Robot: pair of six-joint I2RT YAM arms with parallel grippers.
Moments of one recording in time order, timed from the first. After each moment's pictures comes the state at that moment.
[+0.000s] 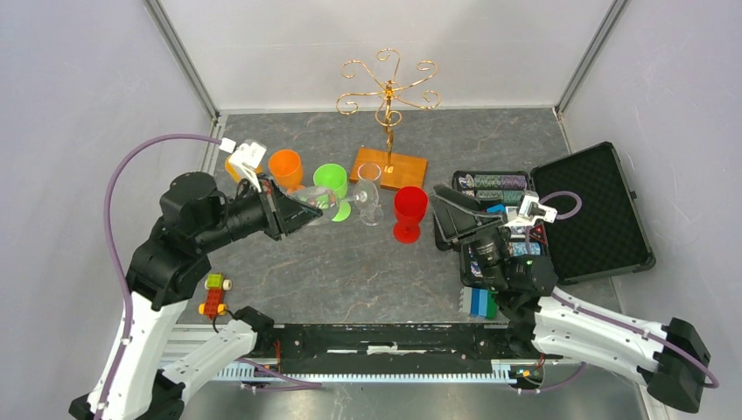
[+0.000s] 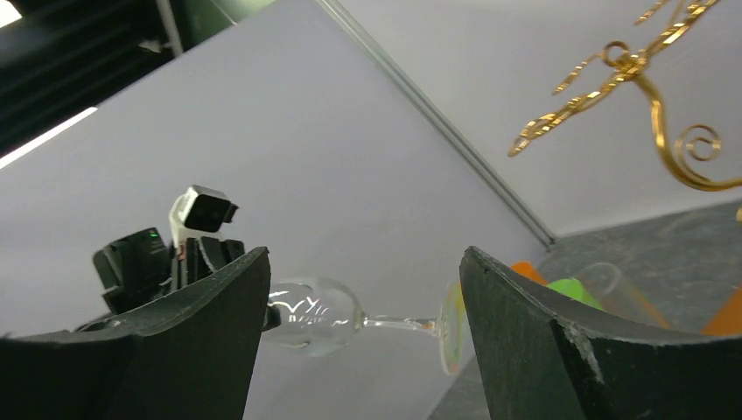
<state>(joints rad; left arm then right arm) -0.48 0.79 1.34 -0.79 0.43 -0.54 0.99 0.77 0.36 1.09 0.37 0.70</state>
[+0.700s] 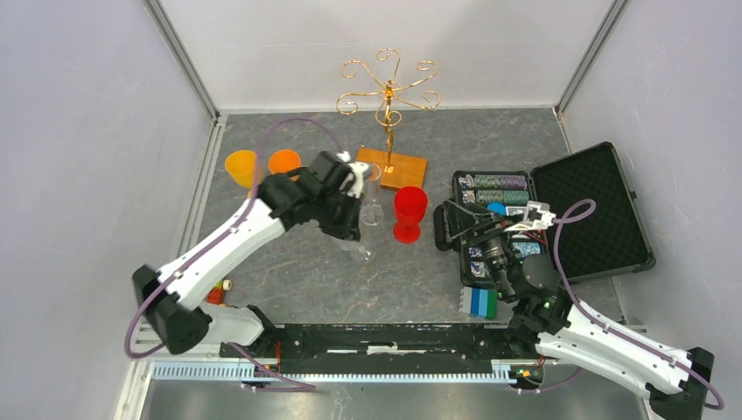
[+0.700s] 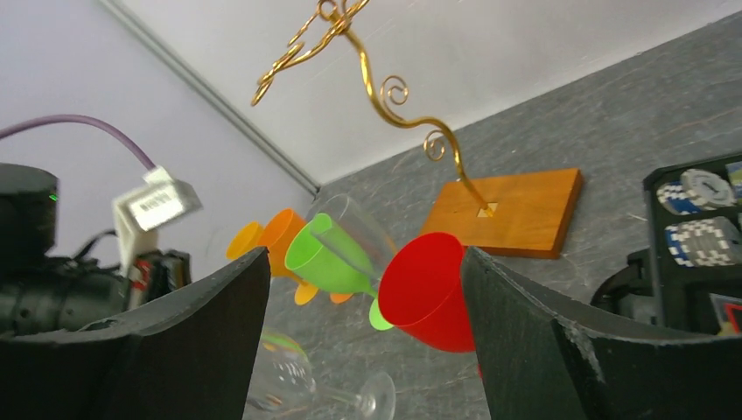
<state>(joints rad) -0.72 1.27 1.34 -1.02 0.19 -0.35 0.99 0.50 0.38 0.37 0.68 0.55</state>
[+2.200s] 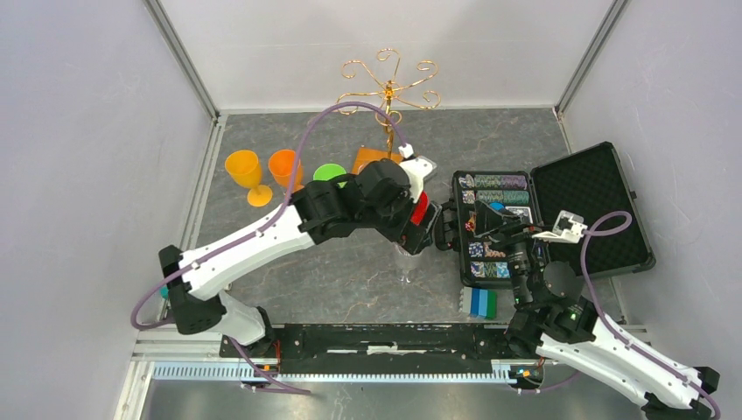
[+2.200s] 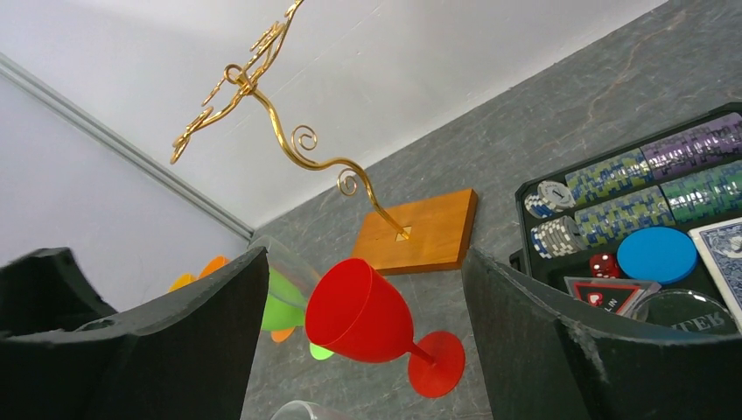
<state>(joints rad) -1.10 1.50 1.60 -0.84 -0.02 -0.34 0.99 0.30 0.43 0.07 0.91 0.54</state>
